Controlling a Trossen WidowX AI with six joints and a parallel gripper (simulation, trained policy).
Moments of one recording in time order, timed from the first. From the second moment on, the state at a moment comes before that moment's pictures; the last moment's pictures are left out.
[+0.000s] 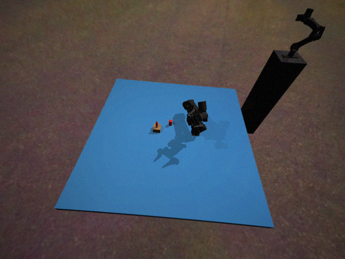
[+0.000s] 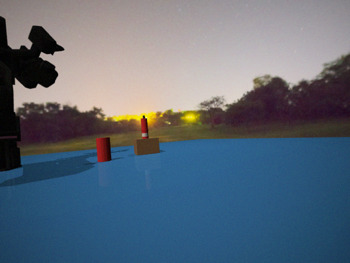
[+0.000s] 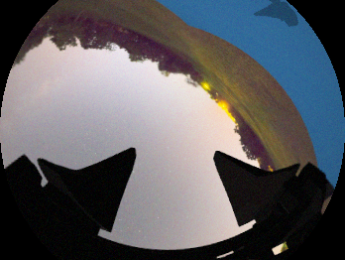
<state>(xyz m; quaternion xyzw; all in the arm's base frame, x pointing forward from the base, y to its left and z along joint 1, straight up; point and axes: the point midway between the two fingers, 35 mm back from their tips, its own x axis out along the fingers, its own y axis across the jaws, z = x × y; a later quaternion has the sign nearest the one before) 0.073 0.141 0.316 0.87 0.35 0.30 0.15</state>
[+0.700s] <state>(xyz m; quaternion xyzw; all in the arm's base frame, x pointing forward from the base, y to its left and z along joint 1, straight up) 0.070 0.154 0.312 0.85 0.37 0.30 0.21</state>
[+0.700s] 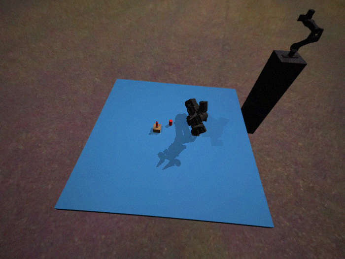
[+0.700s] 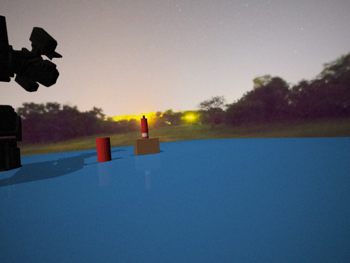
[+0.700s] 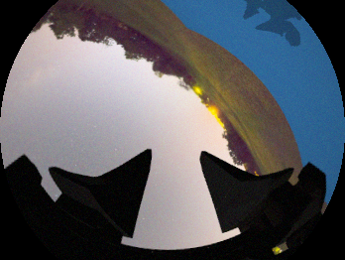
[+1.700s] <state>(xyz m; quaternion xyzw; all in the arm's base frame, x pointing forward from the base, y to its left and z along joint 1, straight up) 0.072 0.164 0.303 0.82 0.42 0.27 0.29</state>
